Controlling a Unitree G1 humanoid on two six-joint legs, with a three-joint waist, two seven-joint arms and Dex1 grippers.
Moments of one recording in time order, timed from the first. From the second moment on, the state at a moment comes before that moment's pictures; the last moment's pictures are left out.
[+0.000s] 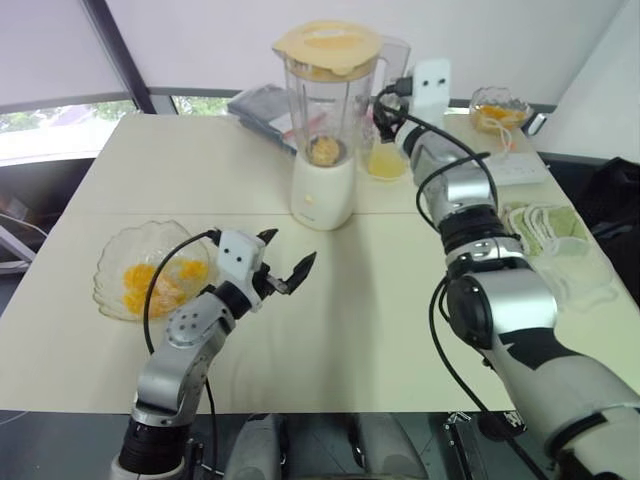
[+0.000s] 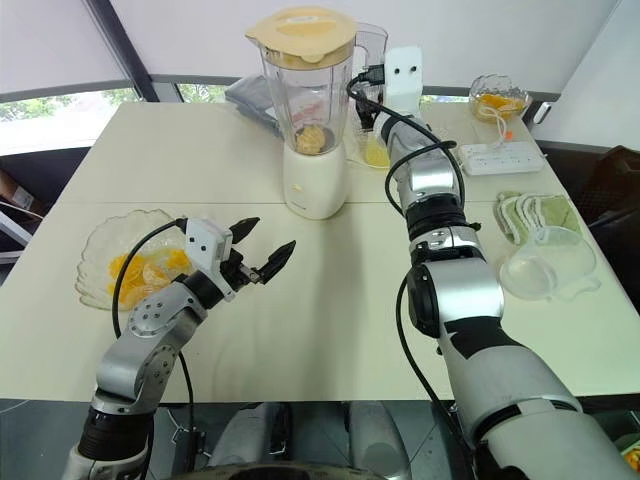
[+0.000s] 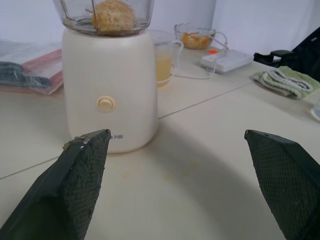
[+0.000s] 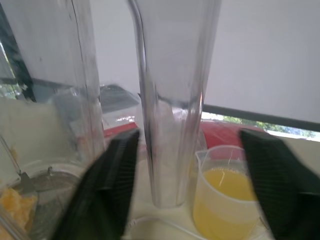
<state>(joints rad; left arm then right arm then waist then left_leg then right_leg) -0.11 0.26 -0.06 -0.43 -0.29 0.41 -0.43 -1.25 -0.22 -0.13 0.96 0.08 0.15 0.11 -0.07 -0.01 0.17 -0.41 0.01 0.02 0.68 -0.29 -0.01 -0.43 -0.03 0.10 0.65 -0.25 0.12</state>
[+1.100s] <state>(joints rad) -0.11 0.25 -0.06 -0.42 -0.29 0.40 -0.44 -1.08 -0.12 -0.09 0.36 0.04 0.68 -0.12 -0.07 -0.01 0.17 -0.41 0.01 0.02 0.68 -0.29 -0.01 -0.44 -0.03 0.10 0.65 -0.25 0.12</state>
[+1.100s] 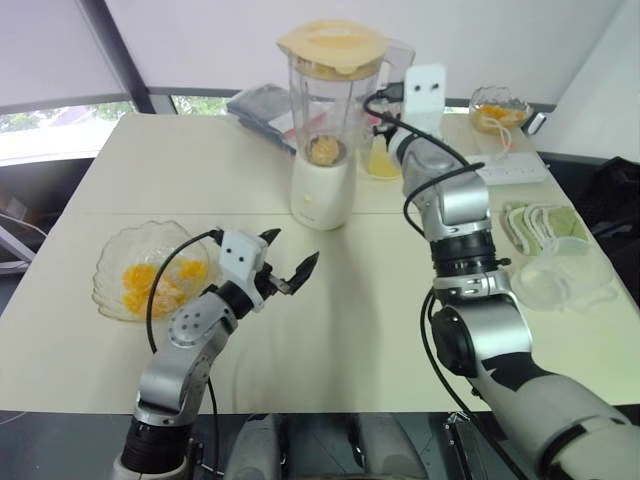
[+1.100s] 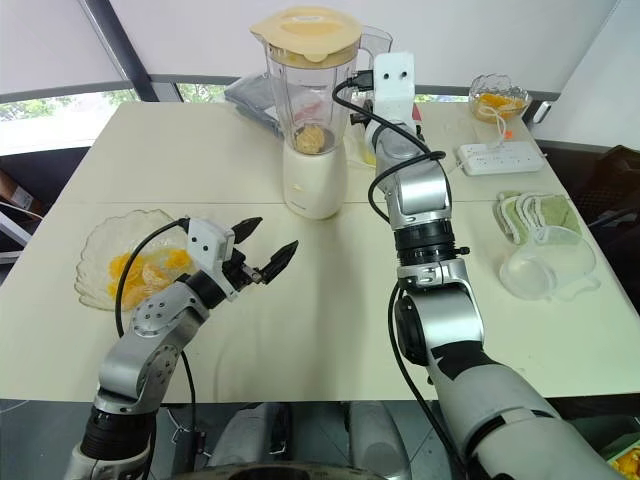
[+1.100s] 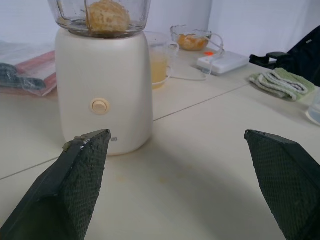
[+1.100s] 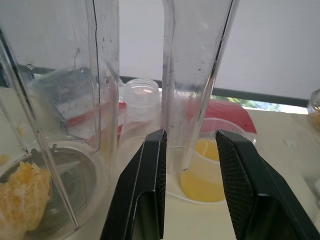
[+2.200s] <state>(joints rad) -0.11 0.25 -0.06 -0.41 -0.29 0.40 -0.44 -1.06 -0.11 -0.08 0.32 0.00 0.67 -0.09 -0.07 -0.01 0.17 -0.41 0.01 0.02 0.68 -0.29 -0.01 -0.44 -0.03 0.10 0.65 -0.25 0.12</state>
